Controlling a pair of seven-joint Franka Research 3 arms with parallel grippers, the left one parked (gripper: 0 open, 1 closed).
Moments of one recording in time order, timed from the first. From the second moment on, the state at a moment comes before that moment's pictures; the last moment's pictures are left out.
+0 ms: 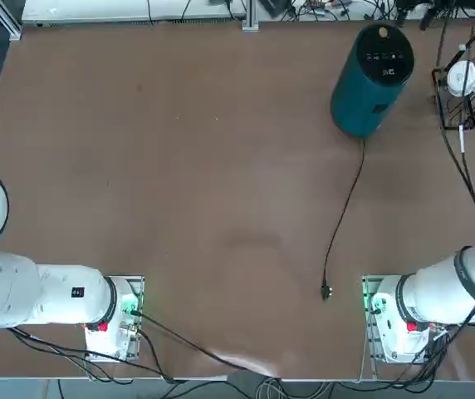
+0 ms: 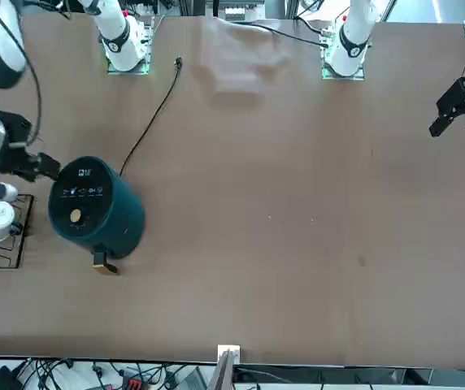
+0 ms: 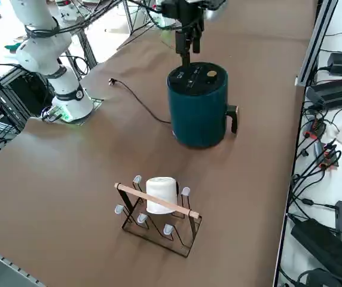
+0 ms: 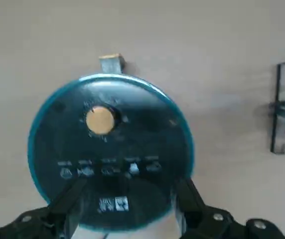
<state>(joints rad) 0.08 0.22 -0.05 -1.57 0.02 1.79 0.06</state>
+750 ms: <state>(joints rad) 0.11 0.32 -0.05 -1.56 0.02 1.94 0.05</state>
